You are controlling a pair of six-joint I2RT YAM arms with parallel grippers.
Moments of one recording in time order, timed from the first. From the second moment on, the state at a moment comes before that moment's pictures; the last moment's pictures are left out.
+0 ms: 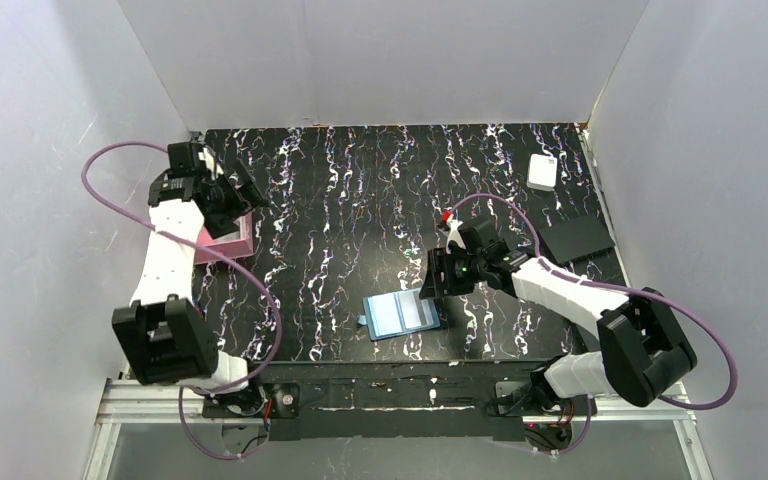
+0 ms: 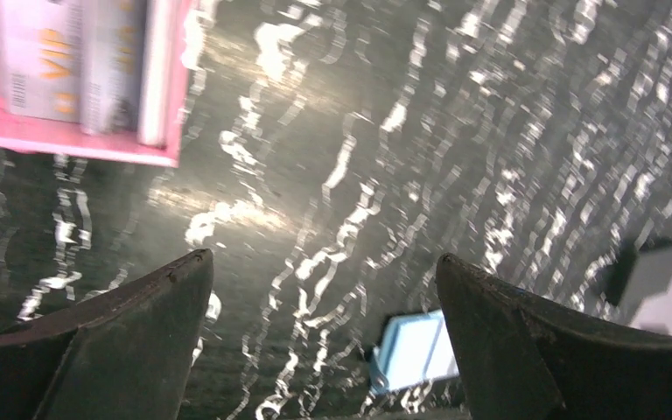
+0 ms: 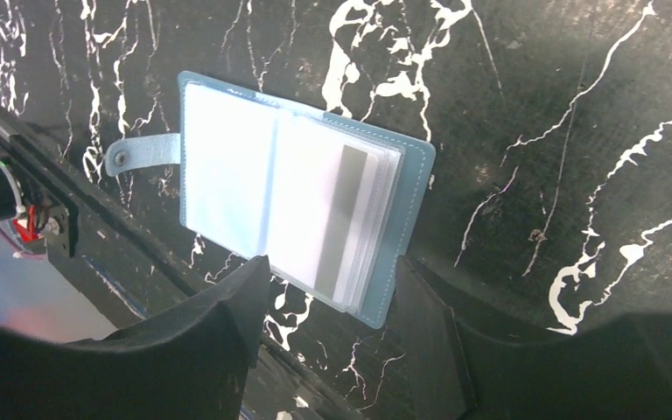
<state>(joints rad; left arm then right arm) 0.15 1.42 1.33 -0.87 0.26 -0.43 0.61 1.34 0.71 -0.28 -0.38 0.42</state>
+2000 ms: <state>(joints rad) 0.33 1.98 1.53 -0.80 0.25 -0.11 0.58 1.38 0.77 -0.40 -0.49 0.33</state>
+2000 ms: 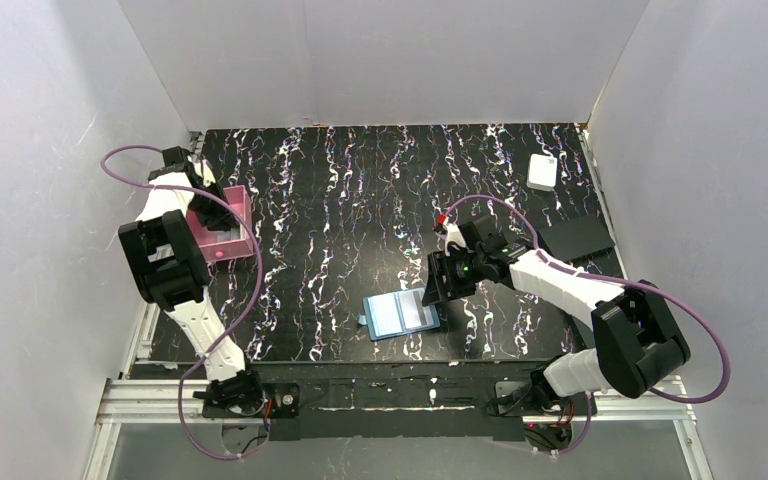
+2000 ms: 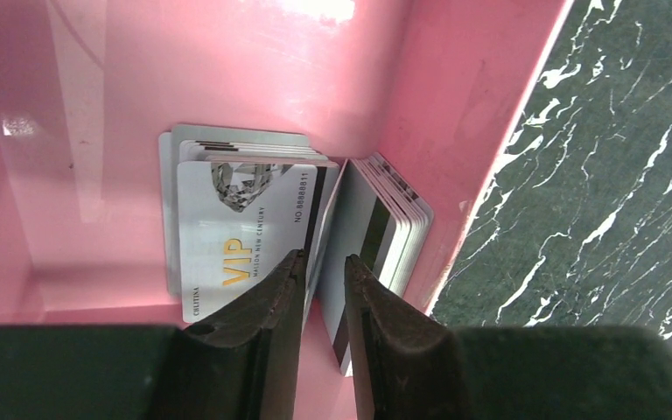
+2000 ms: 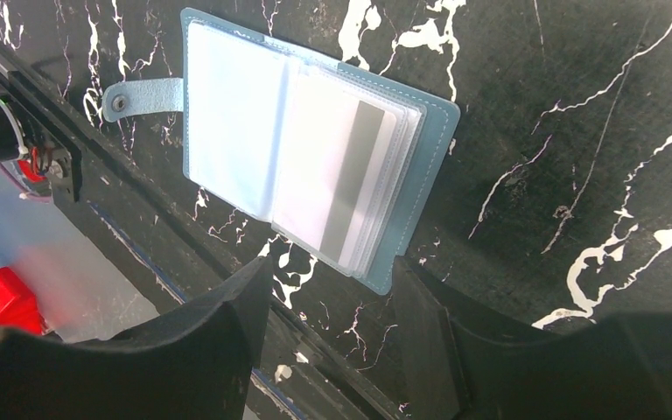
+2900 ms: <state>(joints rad) 0.33 1.97 1.56 -0.84 0.25 -0.13 0.58 1.39 0.80 -0.41 -0.49 0.34</state>
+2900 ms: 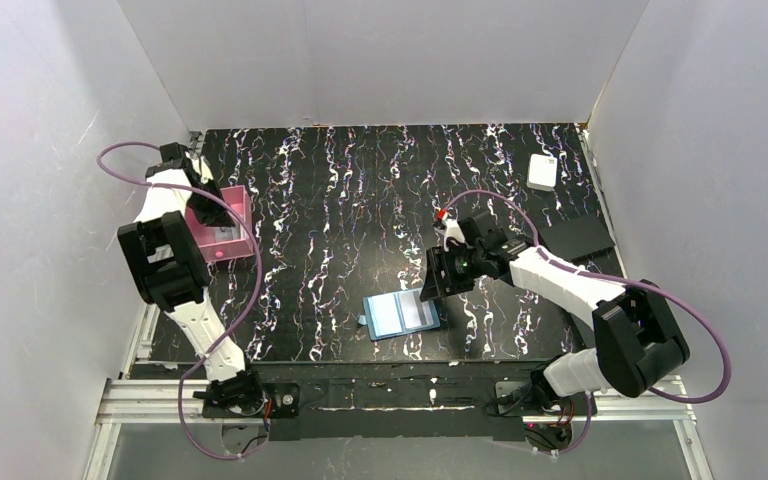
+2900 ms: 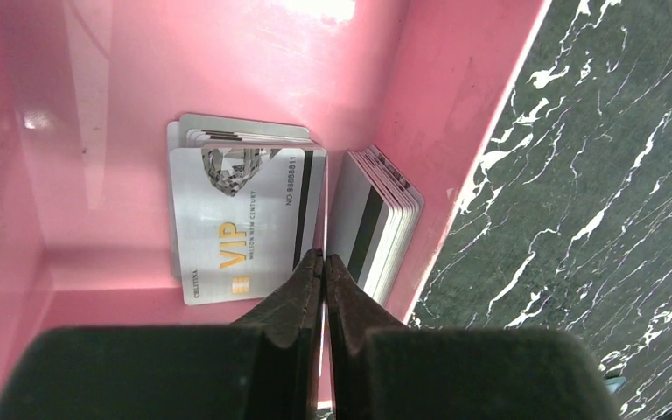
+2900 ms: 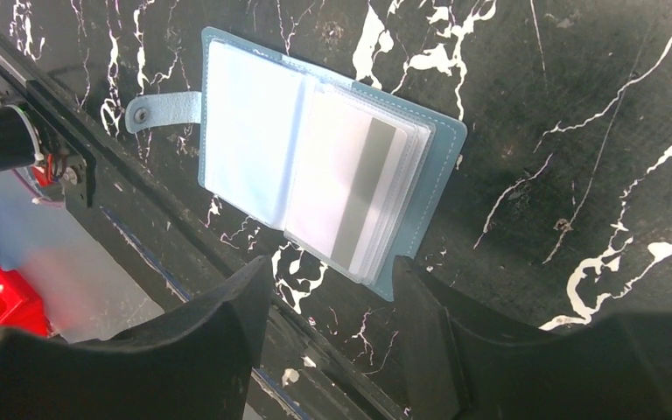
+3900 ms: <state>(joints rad) -0.37 1.15 0.92 -0.37 0.60 -0.67 0.58 1.10 0.65 -0.16 -0.57 0.58</state>
